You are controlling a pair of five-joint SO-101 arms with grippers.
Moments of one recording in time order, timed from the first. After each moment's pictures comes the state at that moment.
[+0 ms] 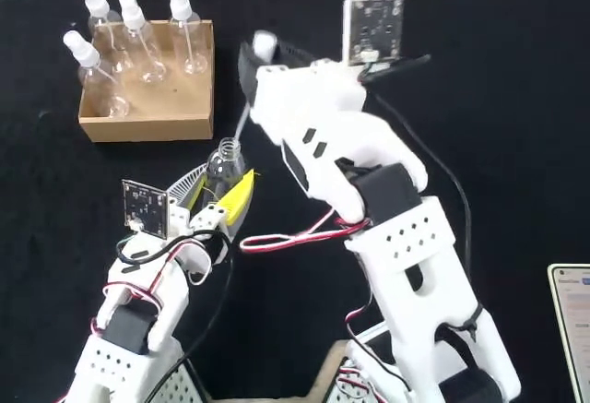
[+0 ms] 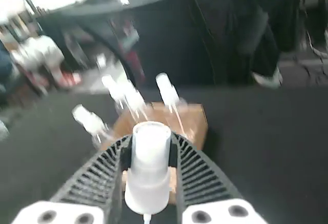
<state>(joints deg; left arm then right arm) 15.6 -103.3 96.1 25.0 9.5 -25.9 -33.4 21.0 41.6 -18.0</state>
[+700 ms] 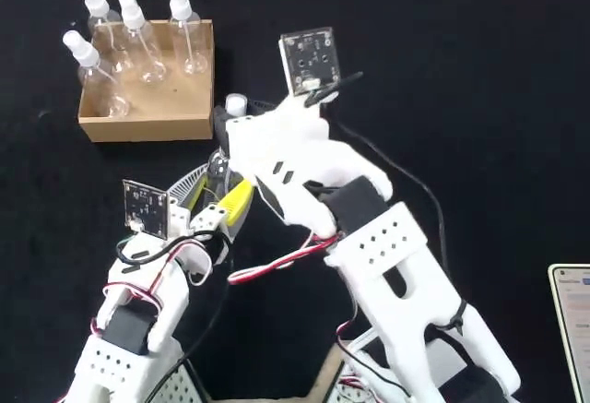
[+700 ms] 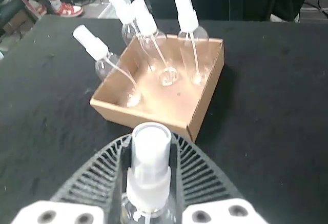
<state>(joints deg) 15.7 -103.3 96.1 25.0 9.5 -32.7 -33.3 30.4 42.8 -16.8</state>
